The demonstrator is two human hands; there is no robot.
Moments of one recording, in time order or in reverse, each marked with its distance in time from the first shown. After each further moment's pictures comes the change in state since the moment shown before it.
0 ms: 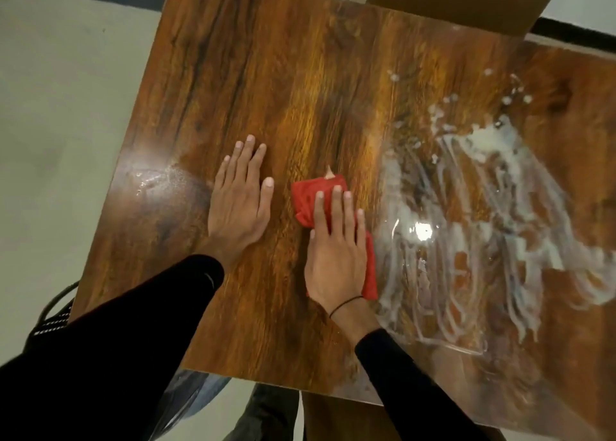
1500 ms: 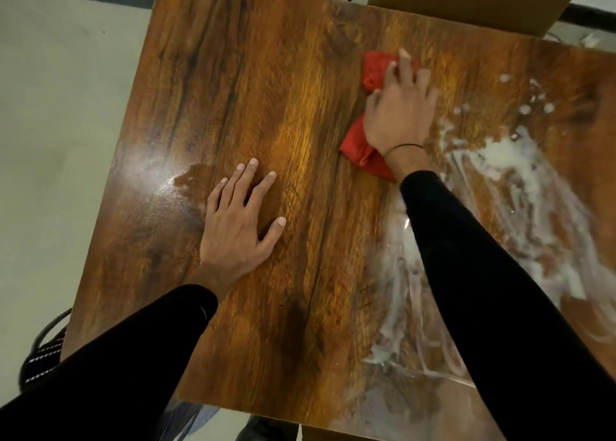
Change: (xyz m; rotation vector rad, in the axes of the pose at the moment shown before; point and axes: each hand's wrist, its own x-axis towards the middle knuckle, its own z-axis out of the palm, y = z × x) left_hand 0.004 -0.002 0.004 0.129 0.015 0.092; right_hand 0.256 0.079 -0.070 -0.125 0.110 0.164
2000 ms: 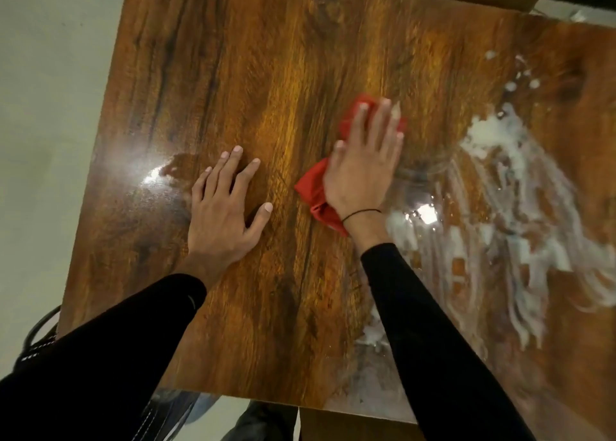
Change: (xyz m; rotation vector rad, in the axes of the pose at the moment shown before) left_hand 0.000 0.001 0.001 -0.017 0.023 0.003; right_hand -0.114 -0.024 0.021 0.123 -0.018 0.096
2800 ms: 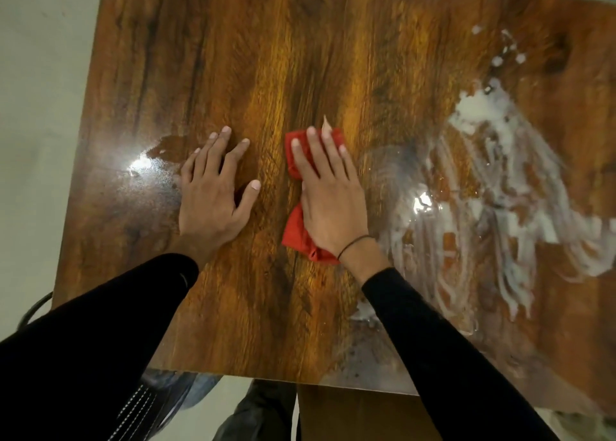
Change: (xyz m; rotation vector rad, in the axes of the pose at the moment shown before) left_hand -0.002 -0.002 0.002 -0.028 0.020 0.018; right_hand -0.076 0.016 -0.002 0.002 -0.093 -0.446
